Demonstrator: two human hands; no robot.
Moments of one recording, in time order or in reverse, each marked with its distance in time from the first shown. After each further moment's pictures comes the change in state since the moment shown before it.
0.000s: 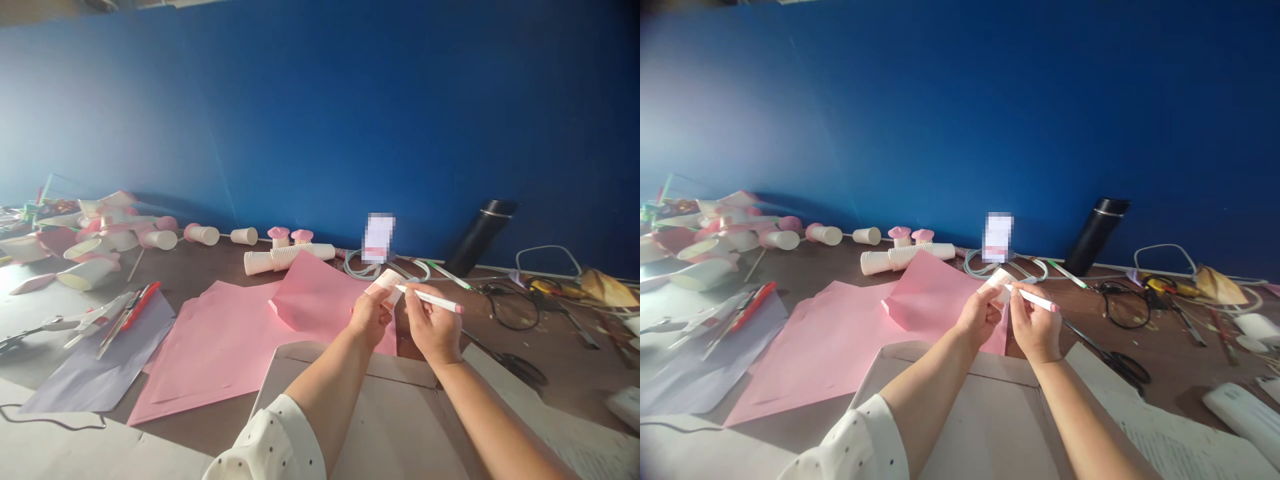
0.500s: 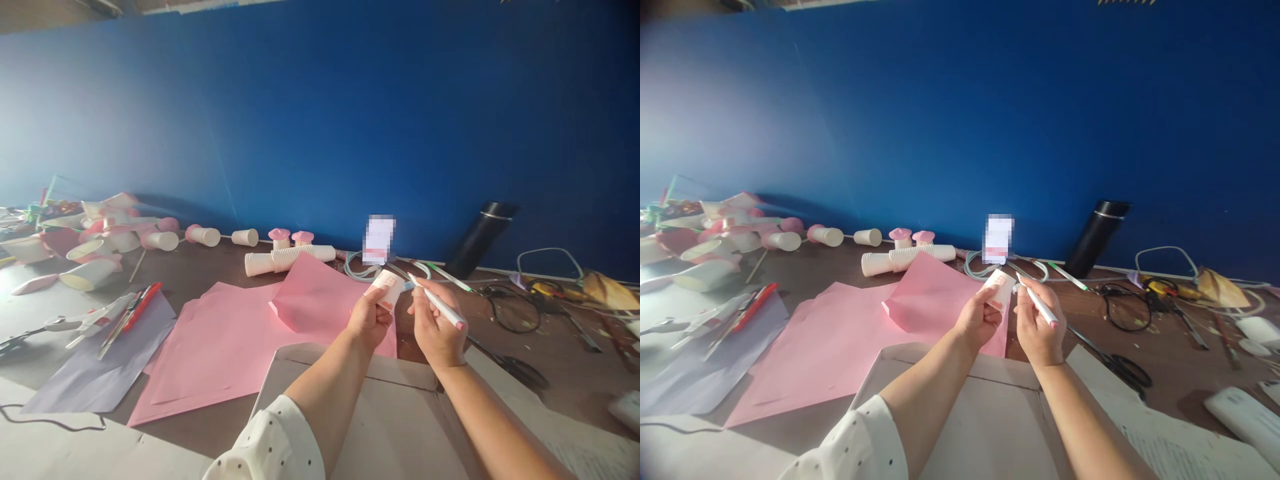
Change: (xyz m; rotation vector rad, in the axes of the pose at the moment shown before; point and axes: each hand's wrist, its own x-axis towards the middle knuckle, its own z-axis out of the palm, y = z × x) left_hand 0.001 0.003 0.001 -0.196 0.090 -0.097; right_hand 0.001 -0.004 -0.001 0.106 0.097 -0.010
